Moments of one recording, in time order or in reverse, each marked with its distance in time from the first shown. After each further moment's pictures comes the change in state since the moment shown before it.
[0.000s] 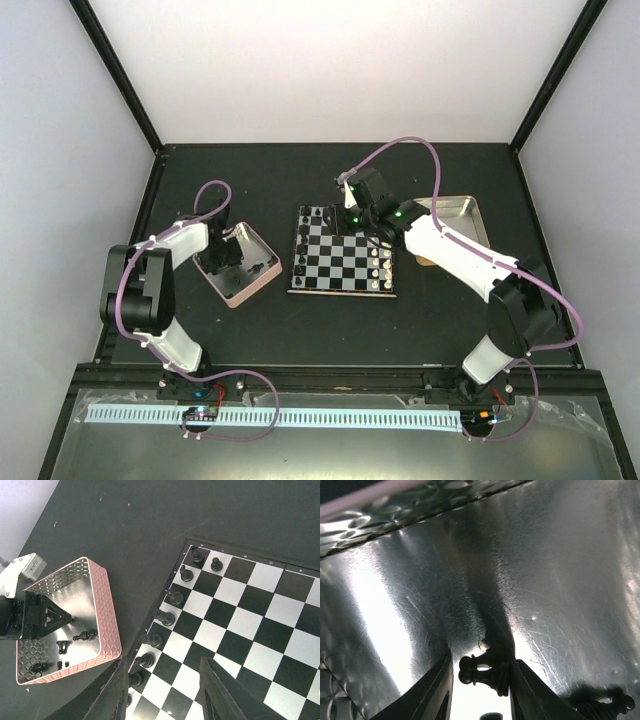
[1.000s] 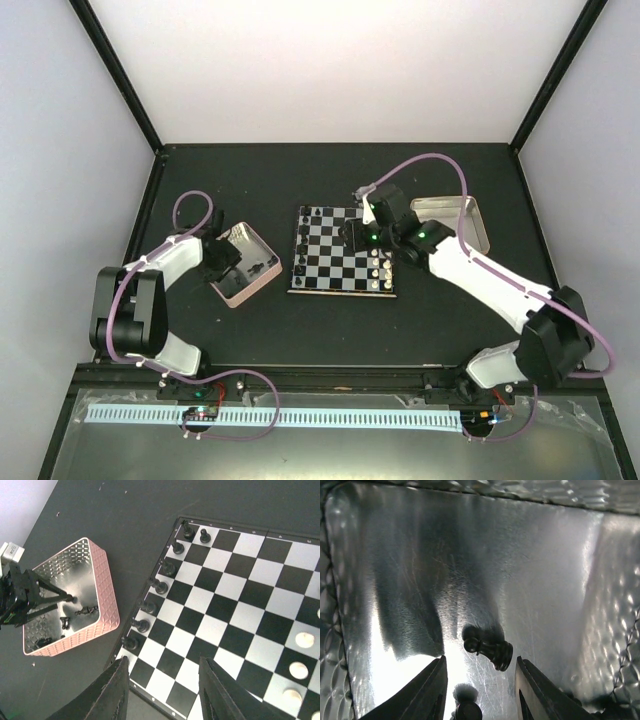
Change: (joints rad) left arm 0.009 -0.145 -0.126 0.093 0.034 -0.380; right arm 0.000 -0.181 -0.171 -0.005 0.001 0.017
